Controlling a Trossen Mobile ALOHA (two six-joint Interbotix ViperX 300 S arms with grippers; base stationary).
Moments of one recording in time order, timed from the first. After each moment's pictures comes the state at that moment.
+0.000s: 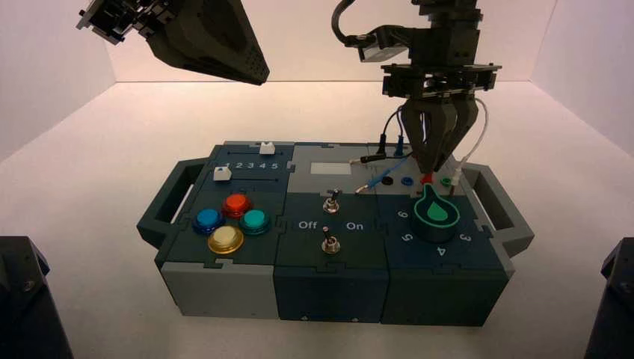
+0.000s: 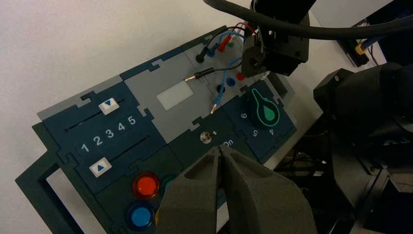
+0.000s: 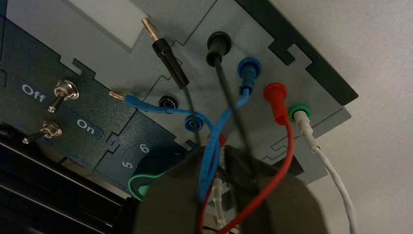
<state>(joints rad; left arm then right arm) -0.96 -0.70 1.09 -0.23 0.45 -0.24 0.58 0.03 0.71 0.16 1.03 -0.13</state>
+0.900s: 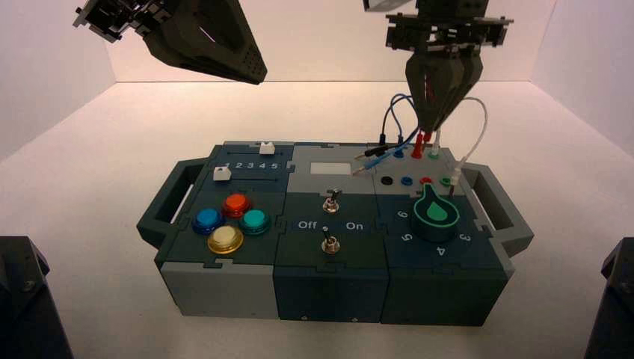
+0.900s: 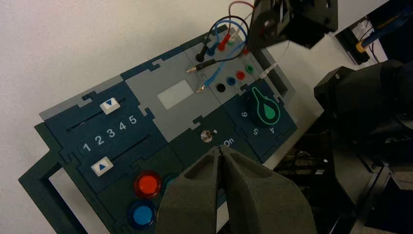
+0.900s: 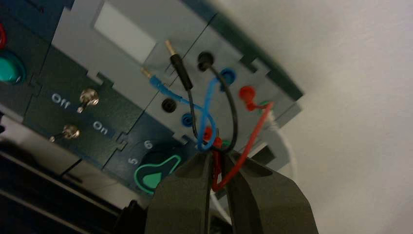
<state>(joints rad) -0.96 -0.71 1.09 -0.22 0.46 -0.24 0.58 -0.10 0.66 0.09 1.06 -0.08</state>
